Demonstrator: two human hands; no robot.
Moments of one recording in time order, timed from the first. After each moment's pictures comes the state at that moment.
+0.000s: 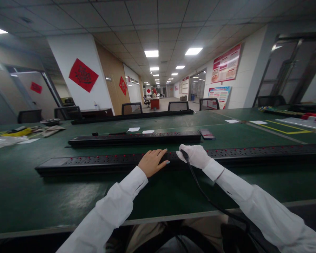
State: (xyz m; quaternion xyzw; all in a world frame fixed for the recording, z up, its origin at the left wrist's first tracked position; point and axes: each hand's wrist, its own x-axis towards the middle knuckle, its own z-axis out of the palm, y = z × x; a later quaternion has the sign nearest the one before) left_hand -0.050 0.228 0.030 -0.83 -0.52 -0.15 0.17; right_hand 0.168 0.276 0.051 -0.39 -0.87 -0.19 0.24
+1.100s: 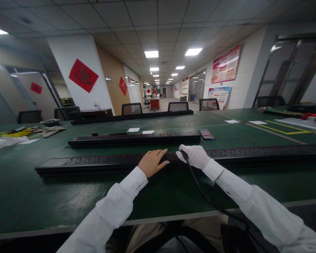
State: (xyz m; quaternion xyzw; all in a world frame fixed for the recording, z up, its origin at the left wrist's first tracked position) left_hand -0.050 0.227 0.030 -0.83 -0.52 -0.15 0.17; right_hand 0.167 0.275 0.051 -0.39 -0.87 -0.19 0.25
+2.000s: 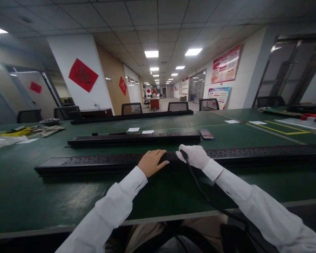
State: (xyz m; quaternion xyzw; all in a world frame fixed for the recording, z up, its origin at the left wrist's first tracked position) left_hand -0.050 0.226 0.033 -0.83 -0.52 -0.16 0.15; right_hand 0.167 0.276 0.050 -0.40 -0.86 -0.19 0.24
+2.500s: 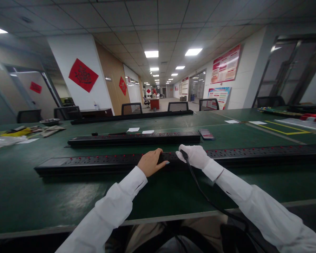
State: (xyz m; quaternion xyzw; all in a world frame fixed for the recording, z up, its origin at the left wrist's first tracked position) left_hand -0.049 0.225 0.034 -0.80 -0.57 -0.18 0.11; right_hand 0.167 0.275 0.051 -0.40 -0.86 -0.20 0.25
